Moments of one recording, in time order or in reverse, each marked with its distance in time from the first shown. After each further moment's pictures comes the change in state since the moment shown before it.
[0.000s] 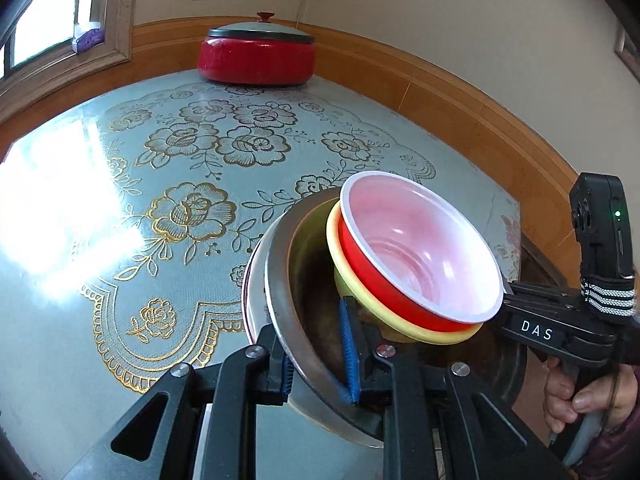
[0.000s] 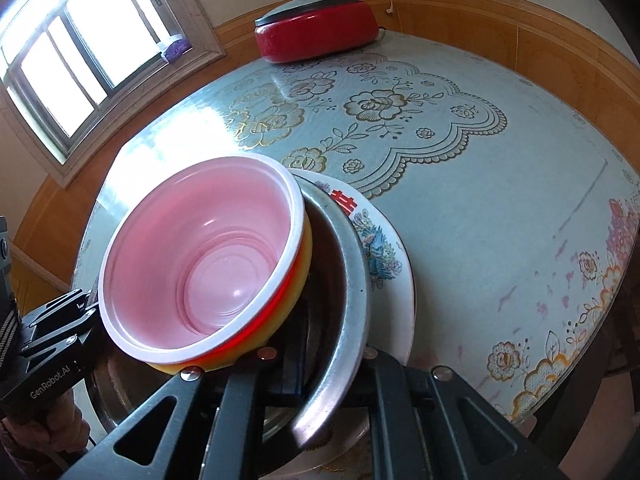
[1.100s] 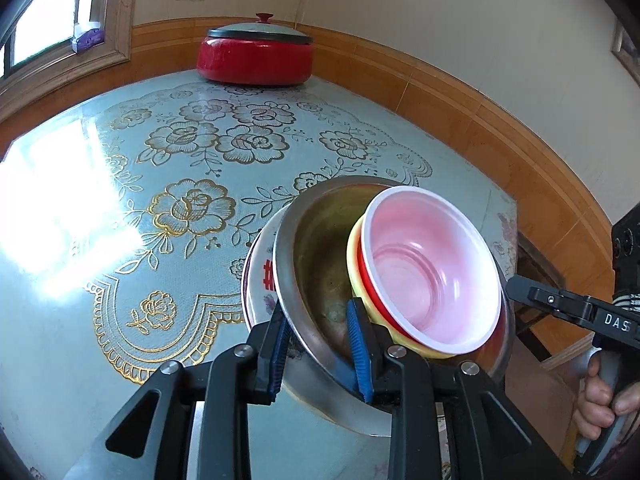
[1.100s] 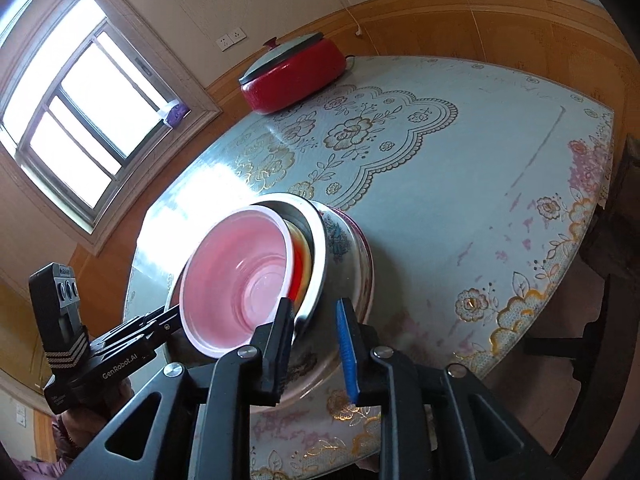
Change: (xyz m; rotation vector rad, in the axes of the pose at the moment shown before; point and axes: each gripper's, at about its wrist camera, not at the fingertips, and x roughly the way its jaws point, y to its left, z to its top) left arm -0.009 0.001 -0.004 0.003 -0.009 -0.004; right arm -0.066 -0.034 -0.036 0.197 -0.144 0.125
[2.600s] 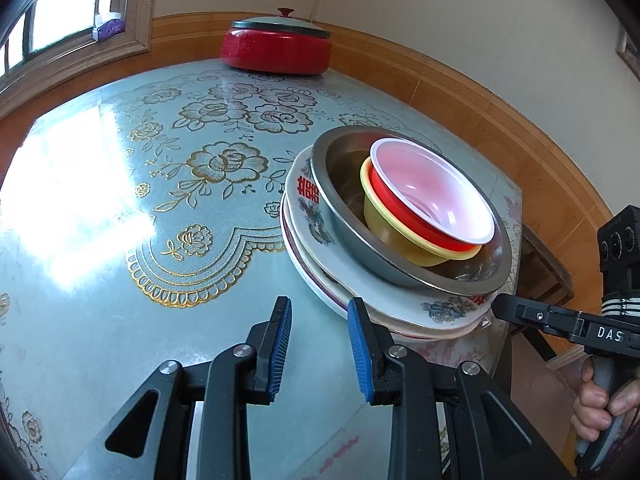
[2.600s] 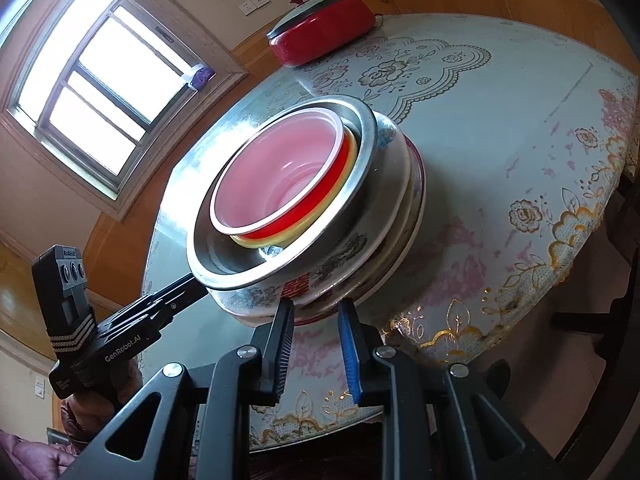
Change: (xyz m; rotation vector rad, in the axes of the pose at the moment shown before) left arm -0.027 0.015 -0.055 -0.030 0.007 0.039; right arm 0.021 0.014 -0.049 -0.030 0.134 0.108
